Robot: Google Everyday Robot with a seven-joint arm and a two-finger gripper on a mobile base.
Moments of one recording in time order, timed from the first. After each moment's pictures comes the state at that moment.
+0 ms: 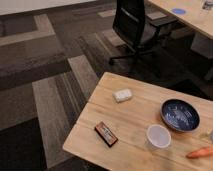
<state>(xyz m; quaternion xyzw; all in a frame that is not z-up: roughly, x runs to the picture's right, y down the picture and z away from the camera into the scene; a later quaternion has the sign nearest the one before) 0.466 0.264 0.630 0.02 0.33 0.94 0.07</state>
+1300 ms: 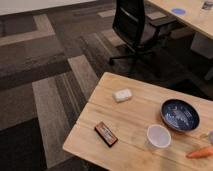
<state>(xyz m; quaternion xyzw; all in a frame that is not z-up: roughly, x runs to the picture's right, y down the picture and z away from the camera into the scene) 0.497 0.285 0.673 0.04 0.33 0.94 0.10</state>
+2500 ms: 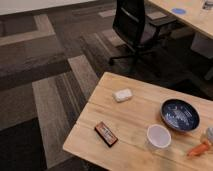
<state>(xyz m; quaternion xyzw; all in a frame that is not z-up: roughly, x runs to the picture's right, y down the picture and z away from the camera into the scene) 0.473 0.256 0.638 0.02 0.33 0.93 0.16</state>
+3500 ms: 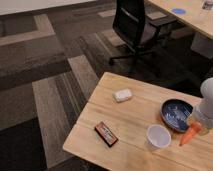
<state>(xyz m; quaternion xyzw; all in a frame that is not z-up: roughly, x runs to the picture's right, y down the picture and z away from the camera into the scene) 0.383 0.144 0.598 -0.03 0.33 0.89 0.31</state>
